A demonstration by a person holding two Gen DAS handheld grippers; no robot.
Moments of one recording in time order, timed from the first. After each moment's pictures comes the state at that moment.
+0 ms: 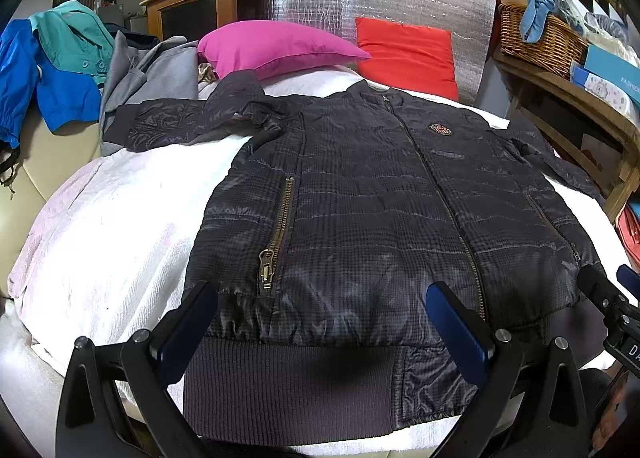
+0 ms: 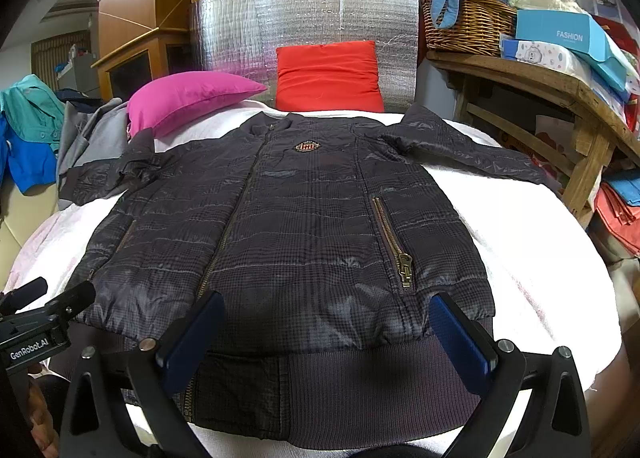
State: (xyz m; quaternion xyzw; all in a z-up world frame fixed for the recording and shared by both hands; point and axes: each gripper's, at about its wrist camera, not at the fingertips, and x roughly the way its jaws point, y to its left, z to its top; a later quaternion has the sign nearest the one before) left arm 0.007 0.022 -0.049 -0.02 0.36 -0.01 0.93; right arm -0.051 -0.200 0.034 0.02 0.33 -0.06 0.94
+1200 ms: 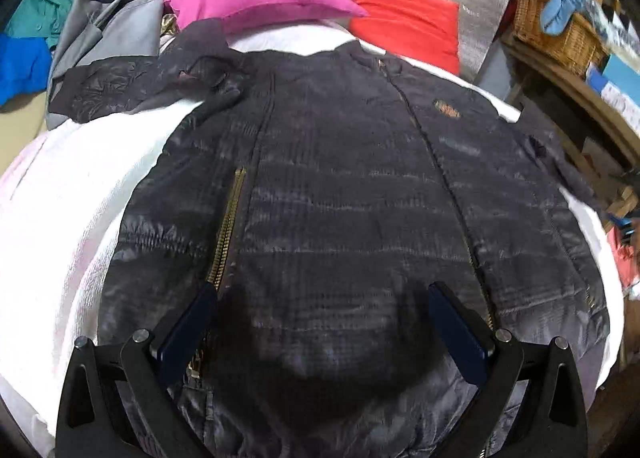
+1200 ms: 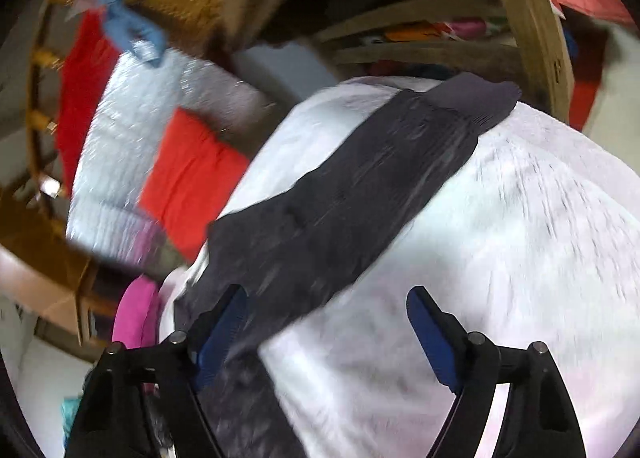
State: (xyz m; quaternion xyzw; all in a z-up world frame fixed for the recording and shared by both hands) left arm 0.095 0.014 -0.080 -0.07 0.43 -0.04 0.90; right arm 0.132 -0.592 0.024 0.46 0.32 -0.11 0.82
